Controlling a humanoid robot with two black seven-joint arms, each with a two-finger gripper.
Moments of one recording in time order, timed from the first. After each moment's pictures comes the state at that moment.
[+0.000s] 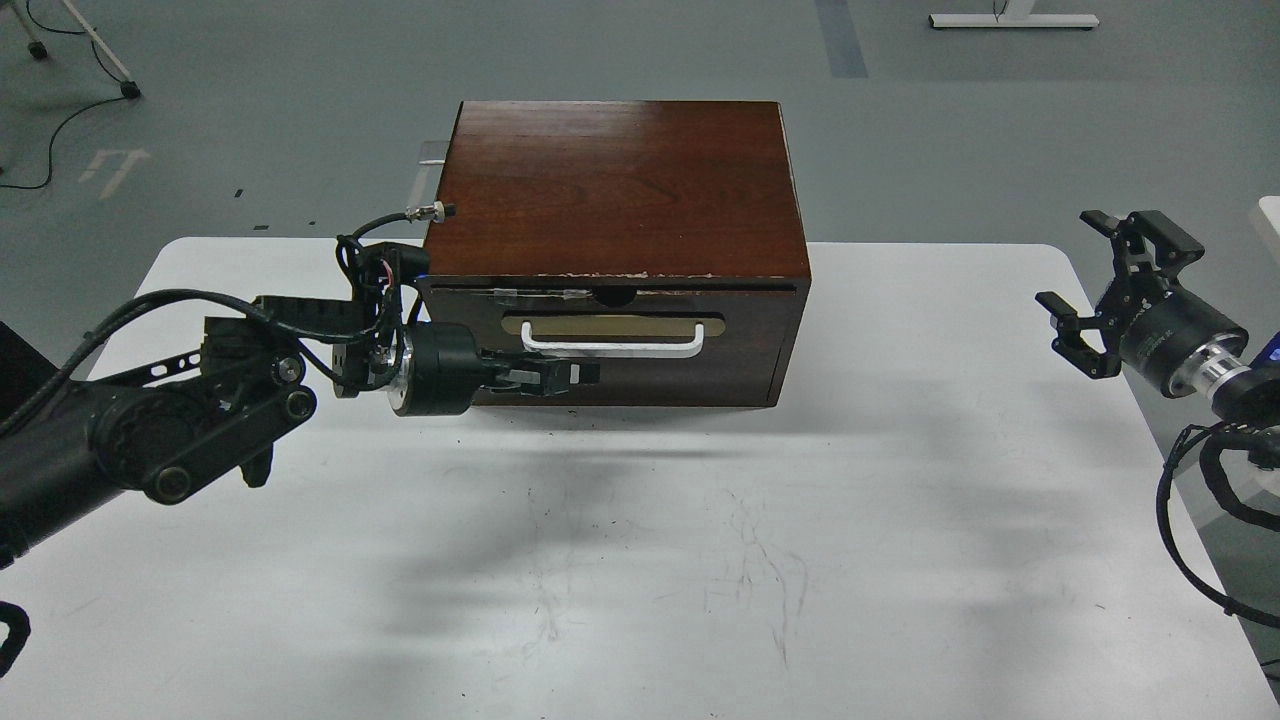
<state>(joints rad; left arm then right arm) -0.84 0.48 -0.45 -1.10 1.54 -0.49 -0.49 0.71 -0.69 0.35 0.72 -0.03 0.45 0.37</state>
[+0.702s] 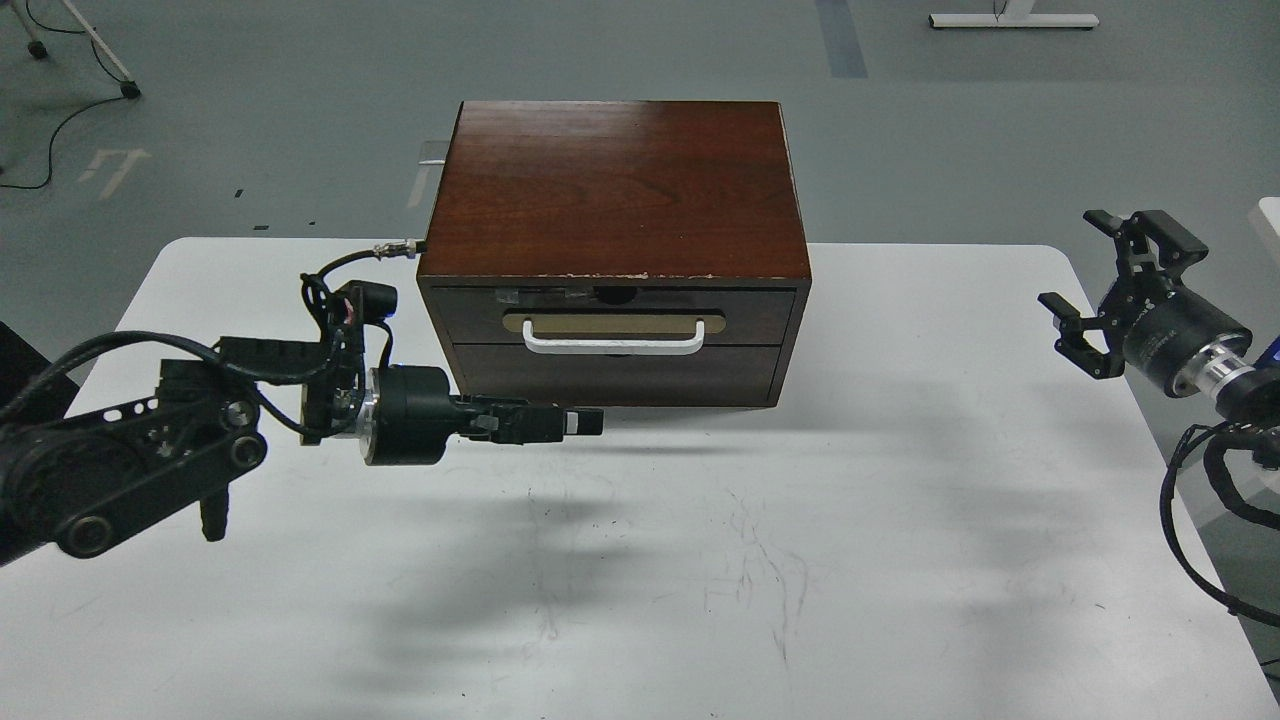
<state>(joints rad) -0.75 0.70 -0.45 -1.44 1.37 -0.49 -0.49 0.71 -0.69 0.35 0.72 -0.03 0.45 0.37</state>
